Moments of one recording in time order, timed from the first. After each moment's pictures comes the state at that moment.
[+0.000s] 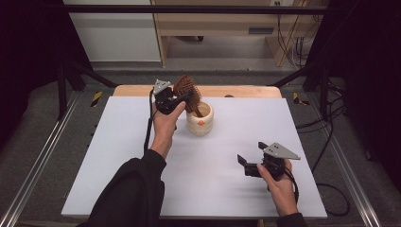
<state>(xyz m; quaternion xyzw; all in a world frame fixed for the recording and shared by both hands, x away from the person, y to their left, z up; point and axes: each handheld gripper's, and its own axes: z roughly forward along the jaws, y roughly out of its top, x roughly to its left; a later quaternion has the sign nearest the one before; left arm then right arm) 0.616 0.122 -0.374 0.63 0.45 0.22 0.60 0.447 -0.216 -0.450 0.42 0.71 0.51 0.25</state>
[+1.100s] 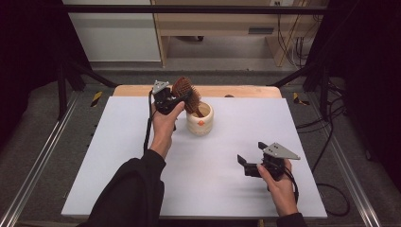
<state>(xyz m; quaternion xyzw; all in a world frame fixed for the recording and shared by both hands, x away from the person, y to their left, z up) 0.620 0.125 -0.379 0.62 0.47 0.21 0.59 0.447 -0.216 -0.450 0.42 0.71 0.51 0.25</state>
